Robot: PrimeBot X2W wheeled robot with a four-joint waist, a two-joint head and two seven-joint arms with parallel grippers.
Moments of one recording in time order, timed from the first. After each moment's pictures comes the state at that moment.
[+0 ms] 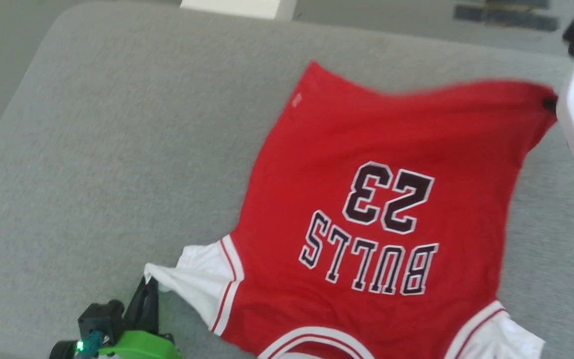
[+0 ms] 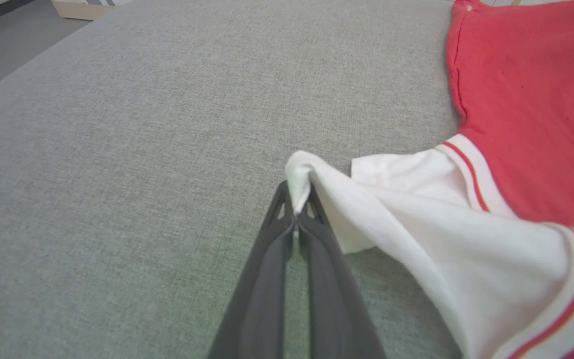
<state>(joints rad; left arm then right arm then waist) 0.03 0.09 0.01 0.25 -0.17 -0.10 -0.26 -1.02 -0.78 0.81 0.45 0.80 0.13 0.73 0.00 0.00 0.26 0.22</state>
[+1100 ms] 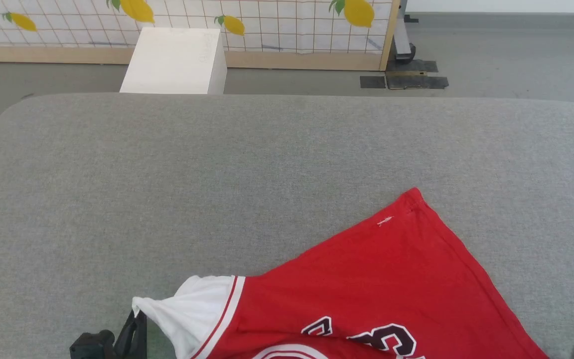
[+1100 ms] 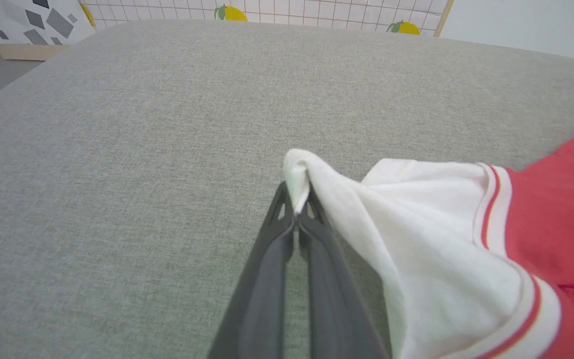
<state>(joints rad) 0.11 0.12 0.02 0.28 -0.17 -0.09 -0.26 -0.02 -0.99 0.61 0.17 0.96 0.13 0.45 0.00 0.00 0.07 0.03</state>
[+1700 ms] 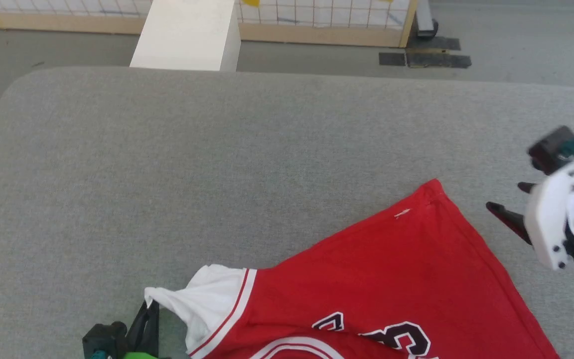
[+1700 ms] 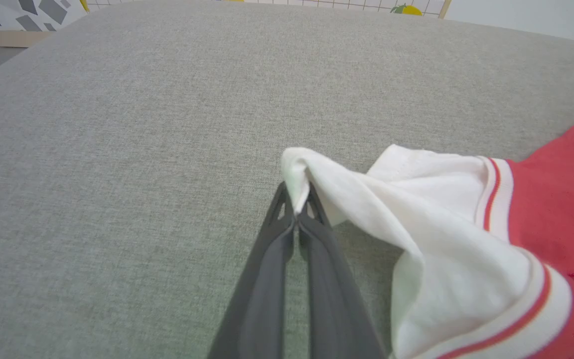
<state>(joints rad) 0.10 0.12 -0.02 0.27 -0.17 -0.09 -0.26 -0.48 -0.77 0.49 0.09 0.69 0.13 0.67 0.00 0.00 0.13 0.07</state>
